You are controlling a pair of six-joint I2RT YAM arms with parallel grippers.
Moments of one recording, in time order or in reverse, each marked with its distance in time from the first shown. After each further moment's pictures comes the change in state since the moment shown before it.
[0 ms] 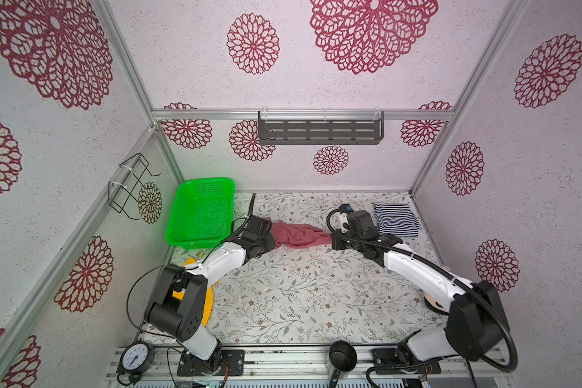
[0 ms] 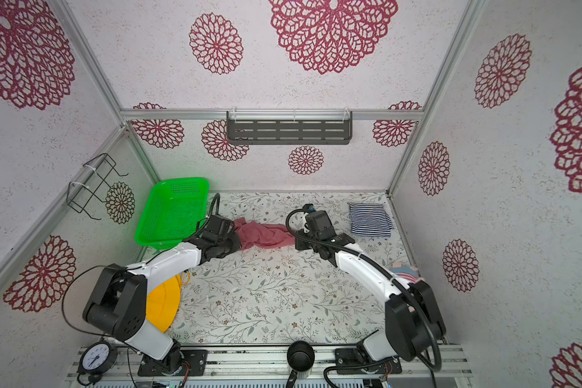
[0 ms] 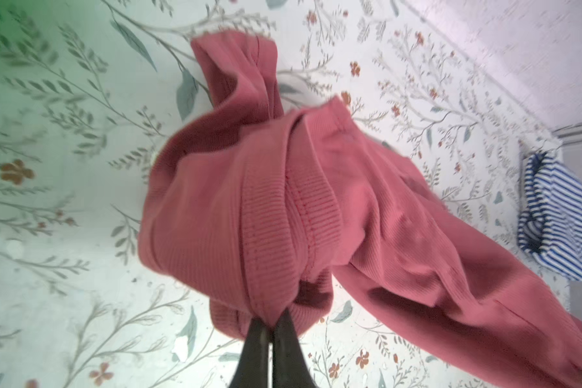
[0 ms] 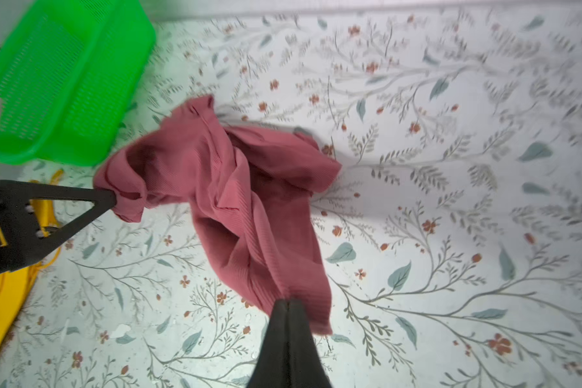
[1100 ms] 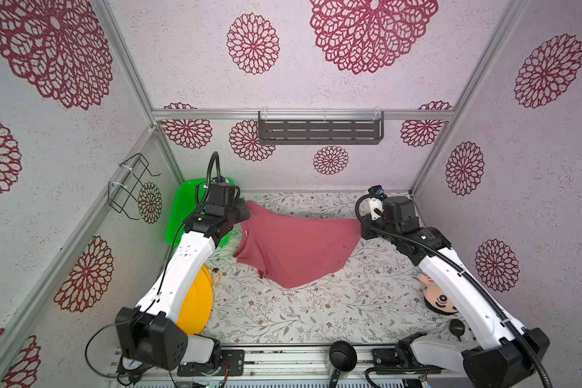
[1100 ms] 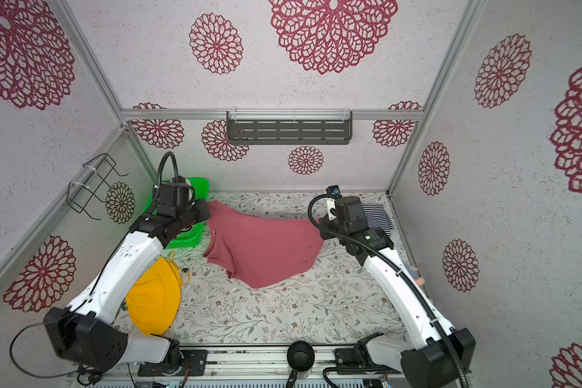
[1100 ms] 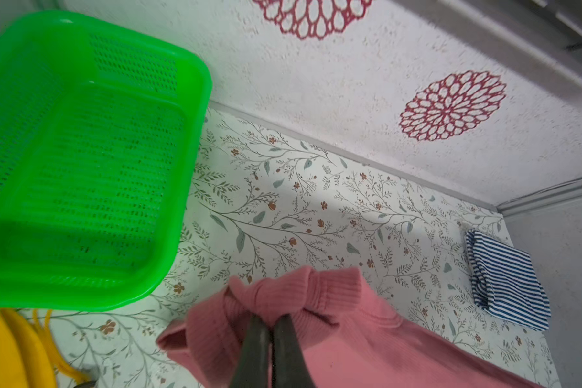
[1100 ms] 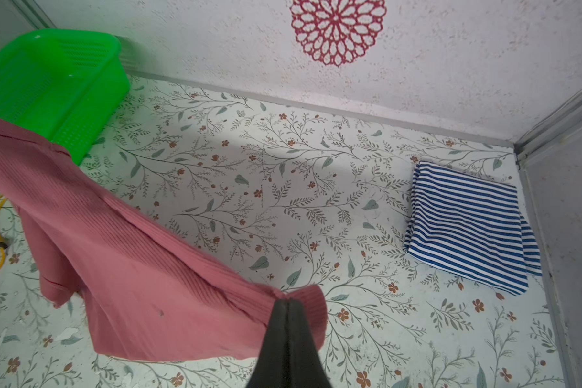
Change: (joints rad) left arm 0.156 -0.101 0.410 -0.296 -0.035 0.255; right arm -0.179 -0.133 0.190 -0.277 0.059 -0.243
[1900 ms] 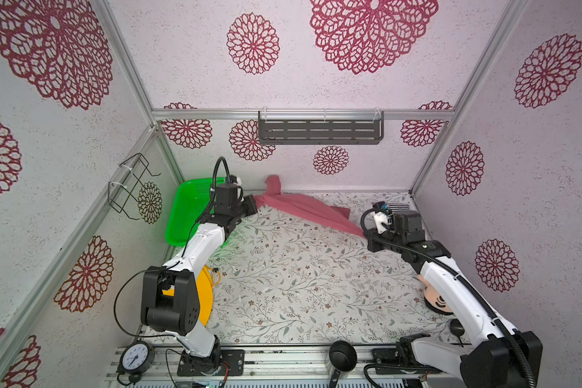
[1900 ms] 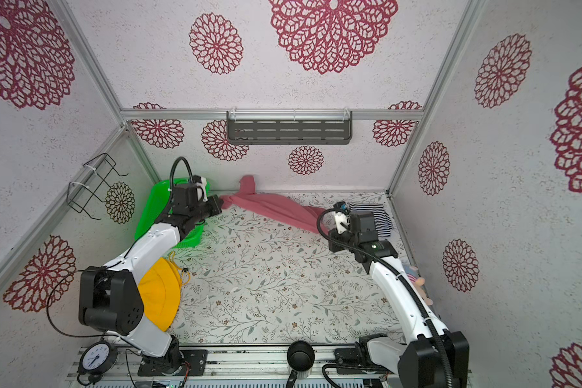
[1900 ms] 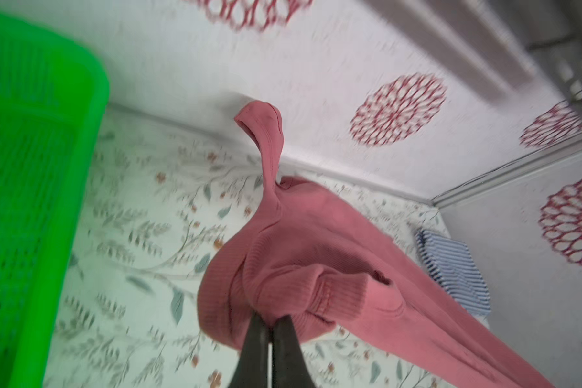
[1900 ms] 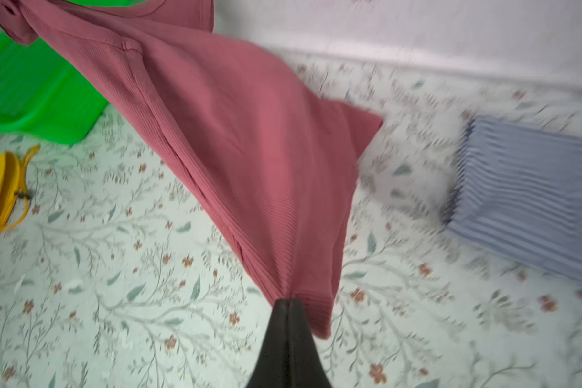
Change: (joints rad) left arm 0.068 0.102 -0.299 0.459 0.256 0.025; right arm -0.116 -0.121 -0.374 0.144 -0.288 -0.063
